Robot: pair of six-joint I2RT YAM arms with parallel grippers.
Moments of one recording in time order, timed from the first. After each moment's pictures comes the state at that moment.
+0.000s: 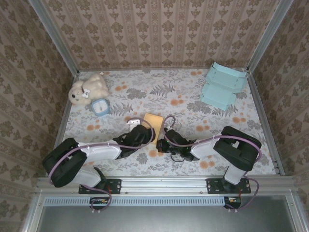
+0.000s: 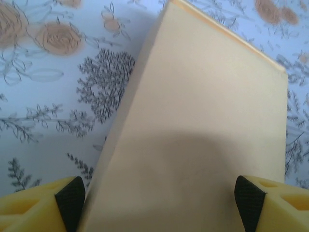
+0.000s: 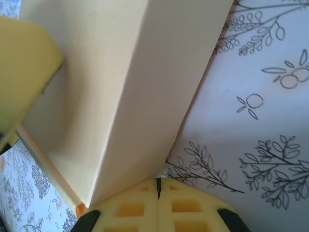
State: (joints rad) left arm -0.91 1.38 0.49 0.12 -0.34 -0.86; right arm 0.94 1.69 0.56 0.44 0.01 1.00
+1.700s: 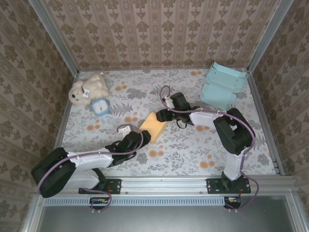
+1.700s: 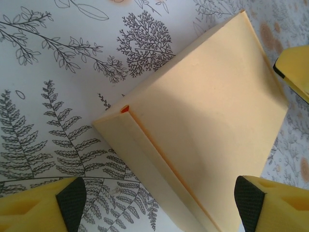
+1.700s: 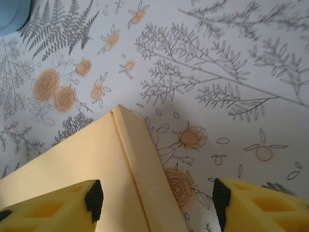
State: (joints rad) left arm -0.94 1.23 0.33 0.18 -0.32 -1.20; right arm 0.53 1.88 1.07 0.02 -0.27 0.25
